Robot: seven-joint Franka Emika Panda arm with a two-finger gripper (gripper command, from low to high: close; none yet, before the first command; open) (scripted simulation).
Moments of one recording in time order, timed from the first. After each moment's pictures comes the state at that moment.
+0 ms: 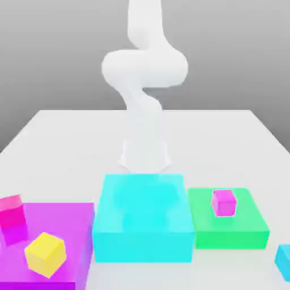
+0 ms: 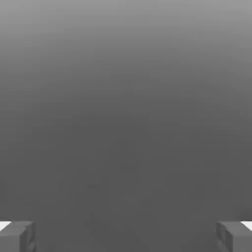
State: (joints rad) arm 0.07 -0.71 -0.02 -2.29 0.02 2.32 0.71
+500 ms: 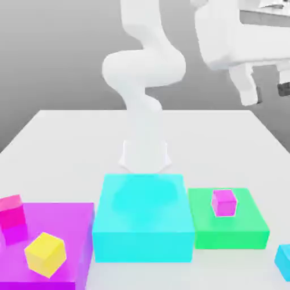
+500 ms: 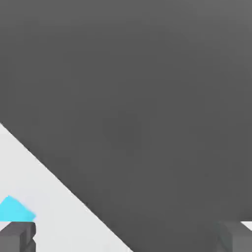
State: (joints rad) arm 0.37 -0.16 -0.03 -2.26 0.16 2.46 0.13
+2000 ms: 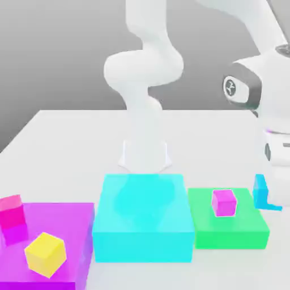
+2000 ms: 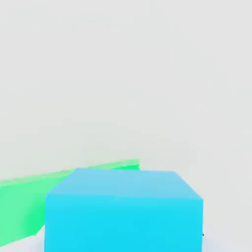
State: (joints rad) arm 0.52 -0.08 0.06 -2.59 0.11 2.50 -0.06
